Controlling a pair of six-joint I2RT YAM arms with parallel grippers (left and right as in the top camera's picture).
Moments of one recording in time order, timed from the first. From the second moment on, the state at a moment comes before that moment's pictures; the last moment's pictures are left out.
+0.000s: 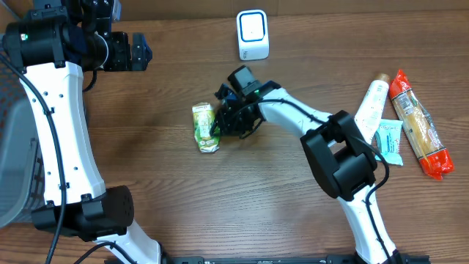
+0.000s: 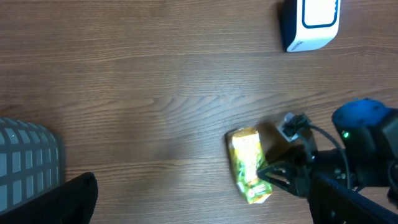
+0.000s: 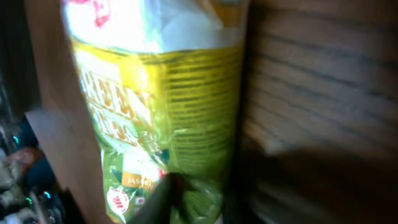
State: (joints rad) left arm 0.16 1.87 2.29 -1.46 0.21 0.11; right arm 0.62 2.36 1.73 -0.61 -0.65 0.38
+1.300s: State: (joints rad) left arm 0.16 1.87 2.29 -1.46 0.21 0.11; right arm 0.77 2.16 1.77 -0.99 0.06 0.38
